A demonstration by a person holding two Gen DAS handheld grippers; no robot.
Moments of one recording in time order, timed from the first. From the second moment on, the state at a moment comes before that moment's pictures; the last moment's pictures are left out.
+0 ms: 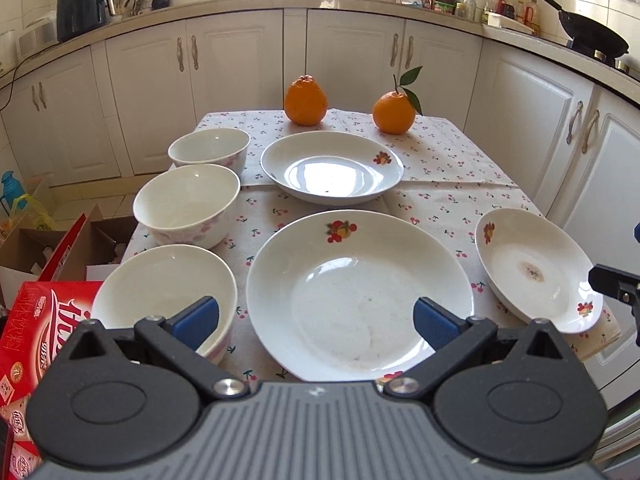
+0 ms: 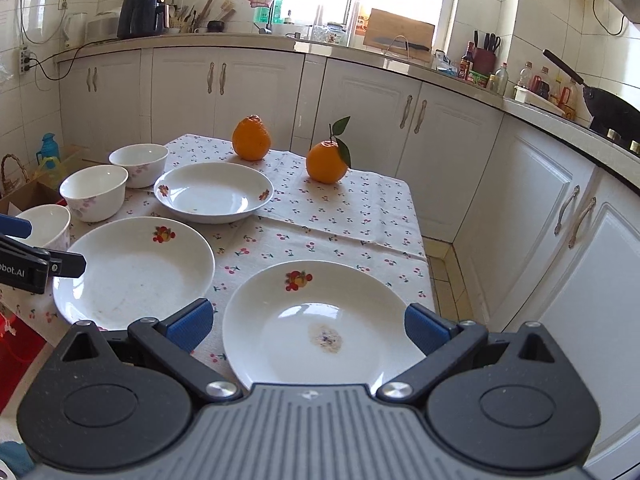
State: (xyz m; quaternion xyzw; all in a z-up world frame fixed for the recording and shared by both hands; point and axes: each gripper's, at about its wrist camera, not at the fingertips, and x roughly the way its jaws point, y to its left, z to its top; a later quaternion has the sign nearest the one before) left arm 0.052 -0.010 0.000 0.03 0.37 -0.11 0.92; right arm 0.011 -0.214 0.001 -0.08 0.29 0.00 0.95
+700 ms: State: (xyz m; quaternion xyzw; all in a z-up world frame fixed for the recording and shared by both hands) left arm 0.101 -0.078 -0.008 0.08 0.38 -0.19 0.90; right arm 0.006 -0.263 -0.071 -0.04 0.37 0.04 0.93
